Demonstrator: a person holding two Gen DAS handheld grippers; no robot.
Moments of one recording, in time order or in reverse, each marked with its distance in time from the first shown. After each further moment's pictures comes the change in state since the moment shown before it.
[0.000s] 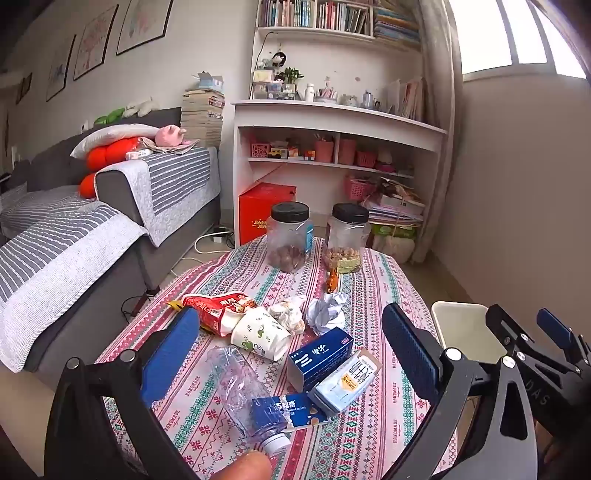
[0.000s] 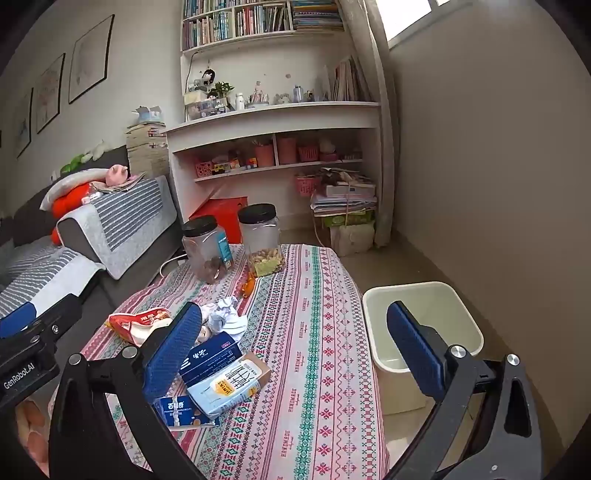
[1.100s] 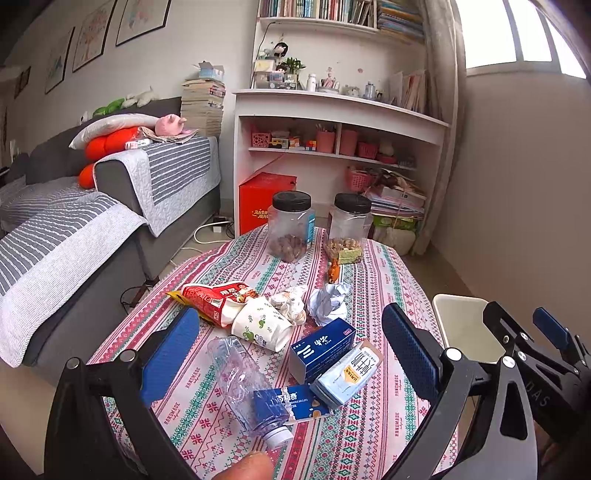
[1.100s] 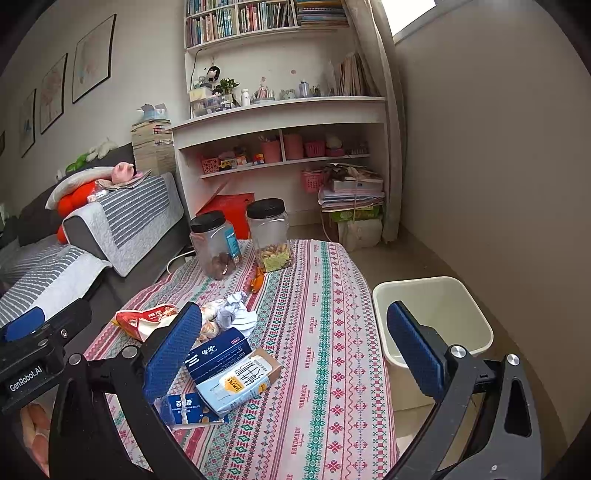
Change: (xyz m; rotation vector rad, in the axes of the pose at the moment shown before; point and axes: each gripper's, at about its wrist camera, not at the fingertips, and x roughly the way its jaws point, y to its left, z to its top) left arm 0.006 0.009 -0.004 -0.022 0.034 0.001; right arm 0.005 0.009 -0.007 0.001 0.018 0.021
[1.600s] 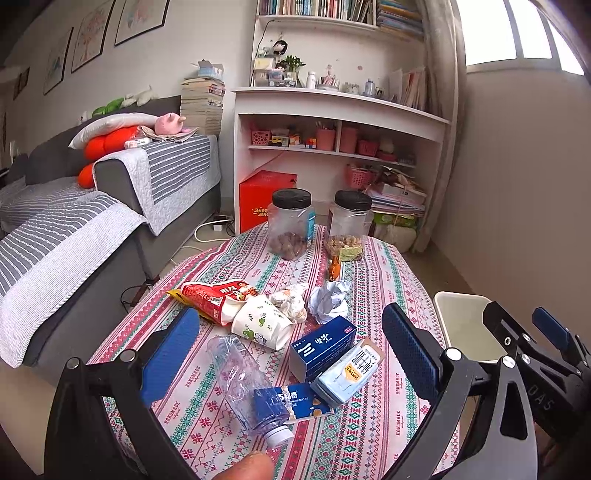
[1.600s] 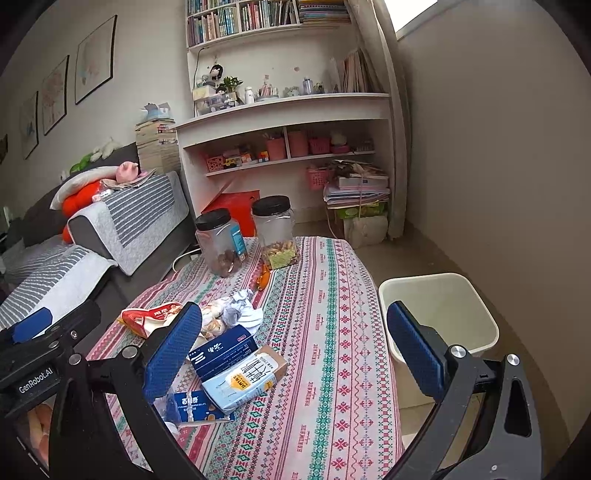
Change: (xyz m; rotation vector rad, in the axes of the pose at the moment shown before) left arm 0.001 0.000 -0.001 0.005 0.007 0.001; right arm 0.000 0.001 0.002 0.006 0.019 0.025
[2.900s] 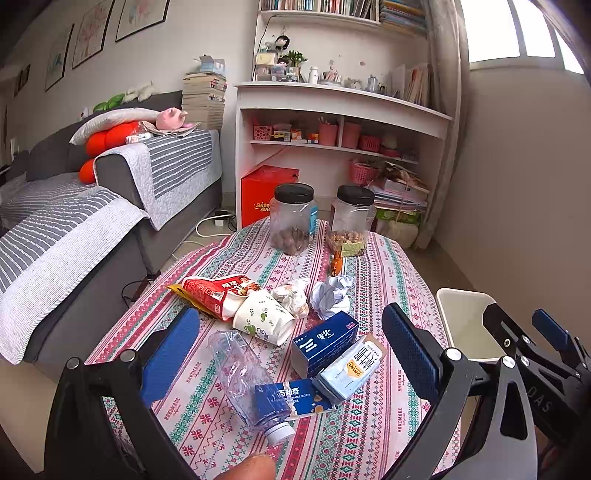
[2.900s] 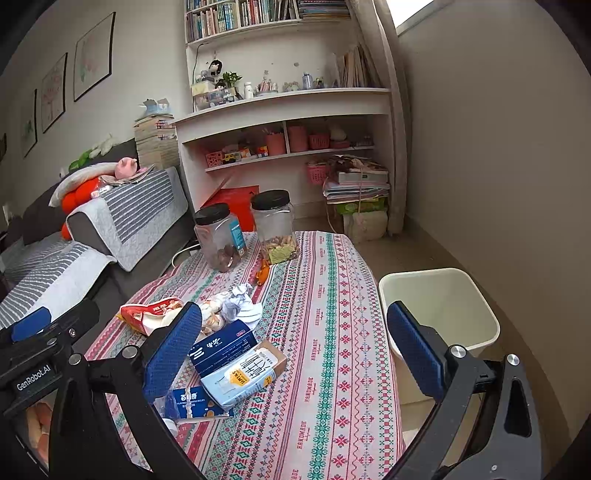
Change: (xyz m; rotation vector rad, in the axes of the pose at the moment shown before) left arm 0.005 0.003 -0.007 -0.006 0.014 0.008; right arm 0.005 -0.002 -0.004 -0.001 0.015 -0.001
